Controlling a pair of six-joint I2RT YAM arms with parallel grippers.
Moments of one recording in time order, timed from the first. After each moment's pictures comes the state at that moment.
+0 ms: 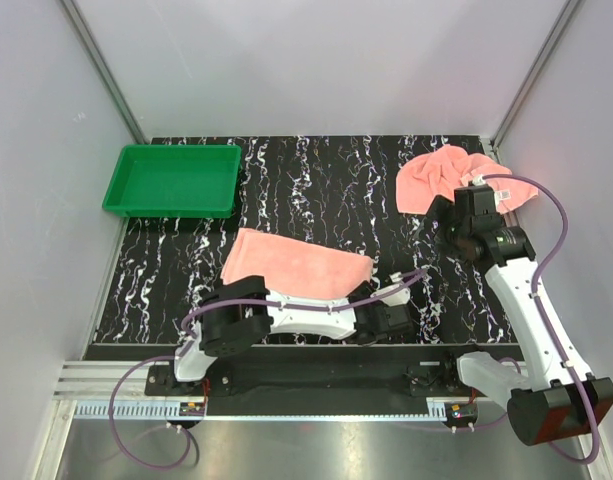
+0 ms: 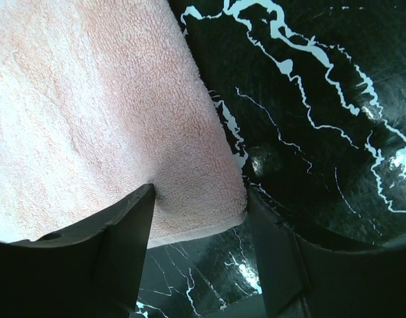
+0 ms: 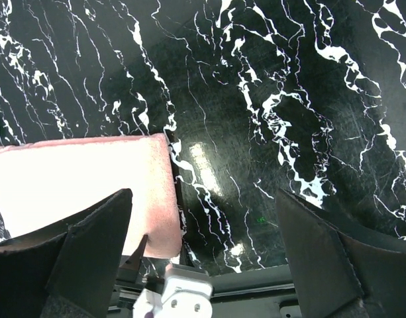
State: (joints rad) left arm -1.39 2.06 1.45 -0.66 -0.63 -0.45; right arm 0.18 1.05 1.09 -0.90 0.11 0.63
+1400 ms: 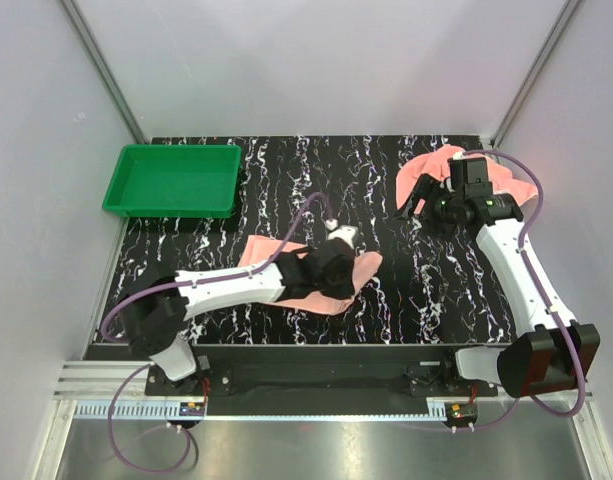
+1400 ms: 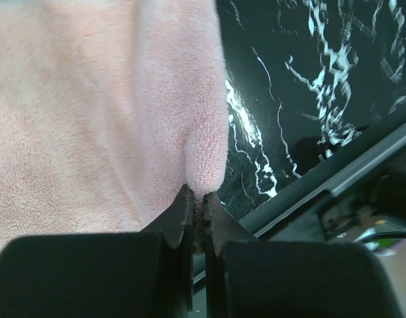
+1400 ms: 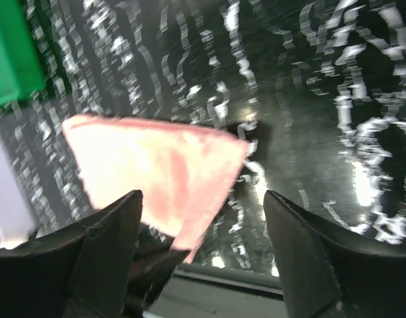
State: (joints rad) left arm -1.12 1.64 1.14 -0.33 -0.11 -0.73; right arm 0.13 1.28 1.24 -0.82 -0.19 0.59
